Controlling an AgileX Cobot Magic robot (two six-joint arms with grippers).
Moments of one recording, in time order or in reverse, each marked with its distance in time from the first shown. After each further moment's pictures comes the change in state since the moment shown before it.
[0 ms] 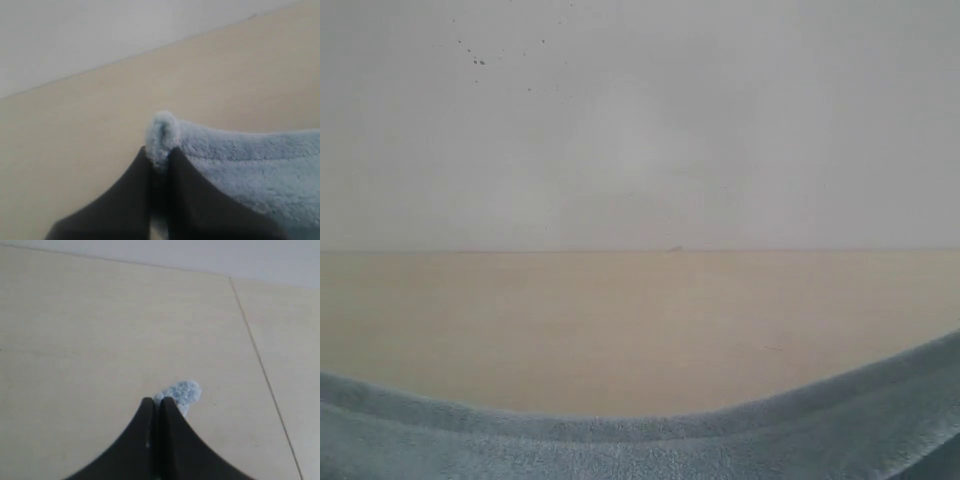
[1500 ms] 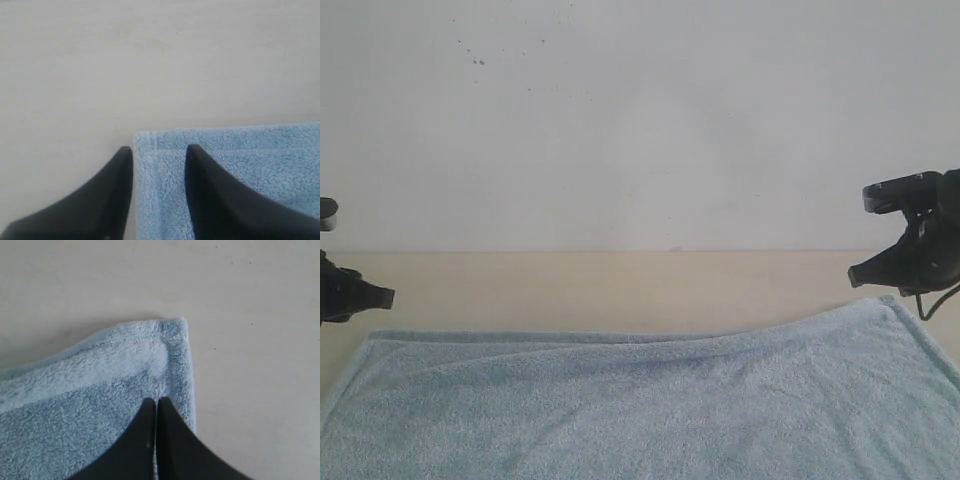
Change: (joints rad) left arm 0.438 1.326 -0.556 1.157 -0.571 -1.197; right arm 0.002 0.986 -0.563 0.092 -0.141 -0.086
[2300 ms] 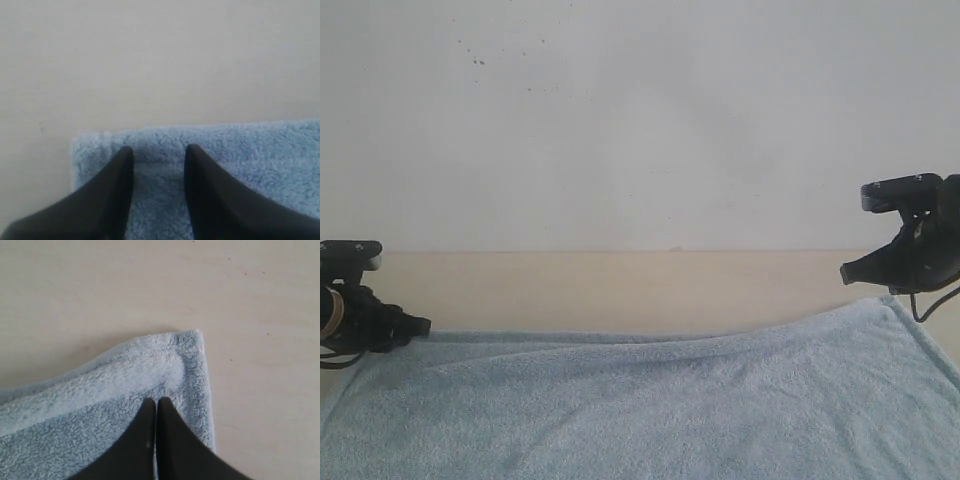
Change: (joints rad) left arm 0.000 0.286 -0.170 -0.022 -0.100 -0.008; right arm 0.000 0.000 0.023 0.077 -0.071 -0.029
